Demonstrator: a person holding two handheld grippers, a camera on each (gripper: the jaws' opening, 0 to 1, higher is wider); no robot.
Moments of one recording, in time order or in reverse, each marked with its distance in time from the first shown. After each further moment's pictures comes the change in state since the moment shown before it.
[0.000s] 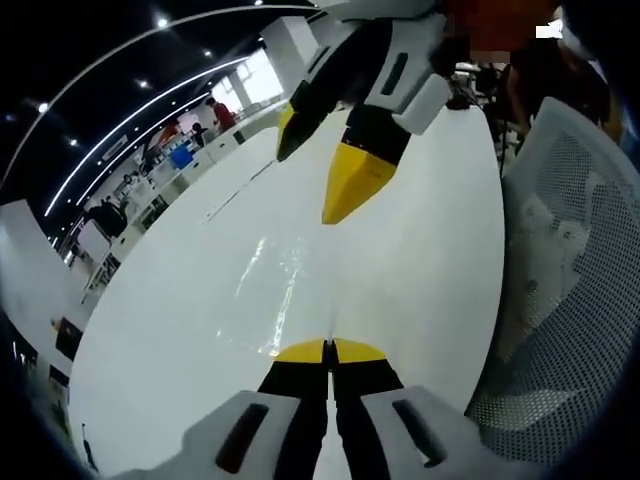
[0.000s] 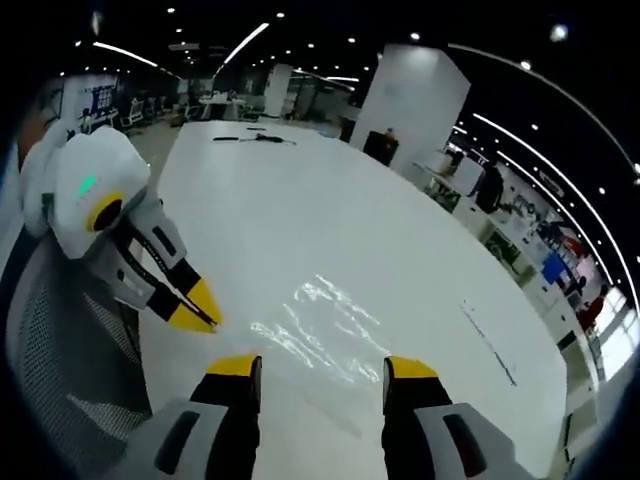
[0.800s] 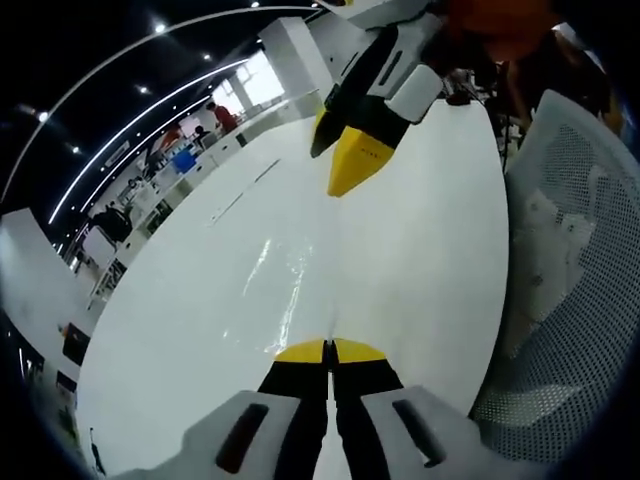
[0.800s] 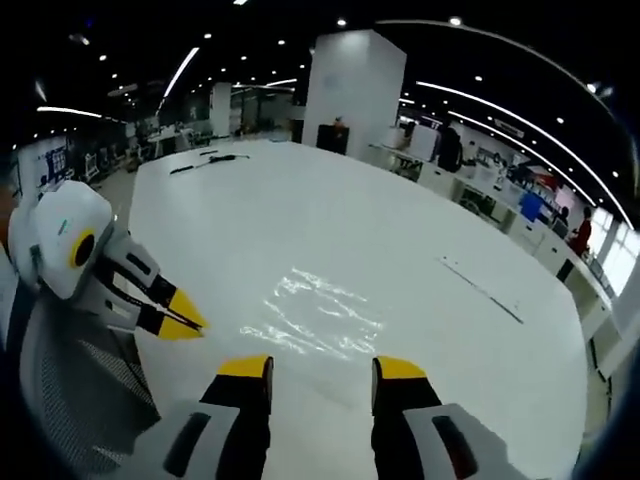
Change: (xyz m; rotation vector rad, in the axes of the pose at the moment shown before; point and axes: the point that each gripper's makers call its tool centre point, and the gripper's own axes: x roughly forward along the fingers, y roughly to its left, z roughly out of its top) left arm -0.002 0.003 0.000 0.028 0.002 0.025; right arm -0.015 -0.017 -0.025 0.294 -0.015 -0.087
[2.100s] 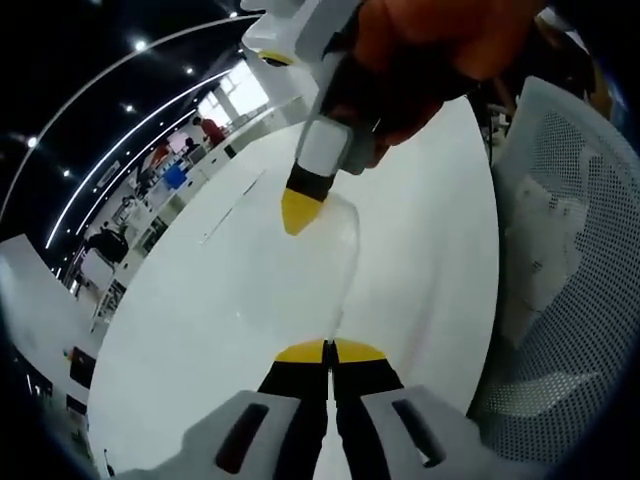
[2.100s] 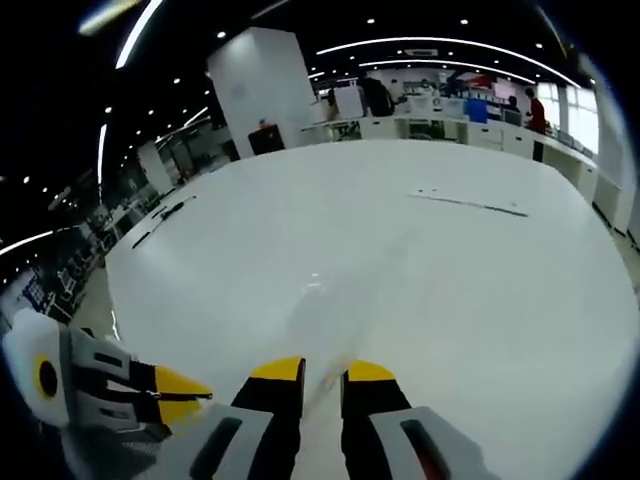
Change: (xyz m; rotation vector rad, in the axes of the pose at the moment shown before) left arm 0.003 -0.010 0.009 0.081 -0.013 -0.016; right arm 0.028 0.006 -0.013 0.451 0.035 0.010
